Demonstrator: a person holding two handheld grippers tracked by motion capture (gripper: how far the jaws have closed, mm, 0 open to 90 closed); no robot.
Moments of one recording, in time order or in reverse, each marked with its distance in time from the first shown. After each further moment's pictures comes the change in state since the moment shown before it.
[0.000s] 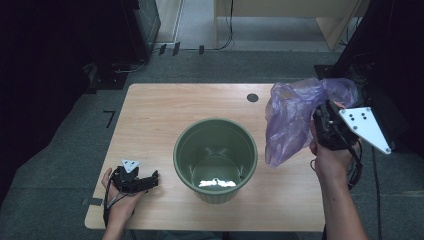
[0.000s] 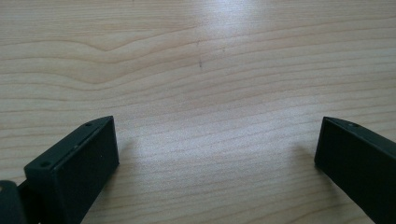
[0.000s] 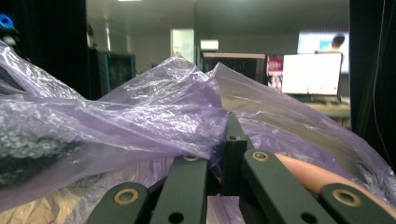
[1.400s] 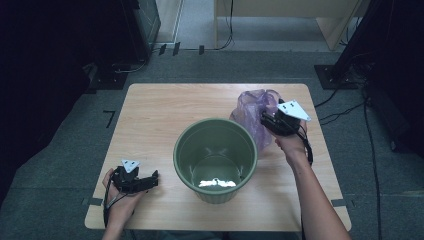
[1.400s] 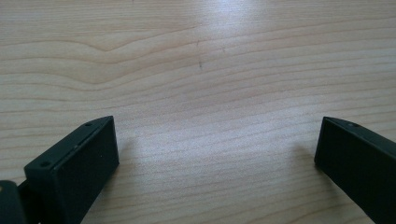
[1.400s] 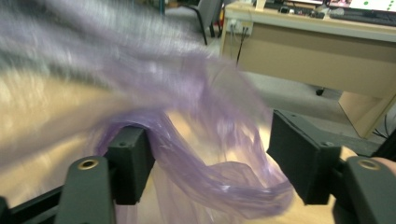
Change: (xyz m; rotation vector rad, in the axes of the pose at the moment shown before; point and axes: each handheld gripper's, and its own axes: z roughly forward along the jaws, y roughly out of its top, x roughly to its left) left arm 0.000 0.000 0.000 -0.001 0.000 0.000; right arm 0.022 -0.135 0.101 0.362 0.142 -0.104
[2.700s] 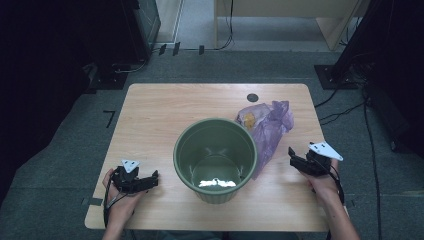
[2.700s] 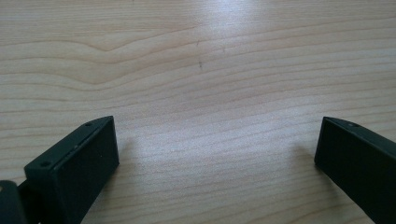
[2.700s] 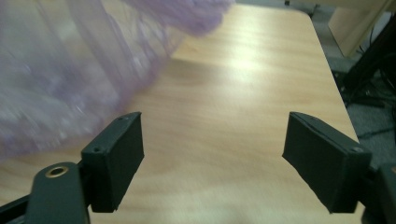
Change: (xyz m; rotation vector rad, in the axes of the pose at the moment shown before) left arm 0.000 0.000 0.000 0.000 0.000 -0.001; right arm -0.067 -0.111 -0.074 0.244 -0.057 0.077
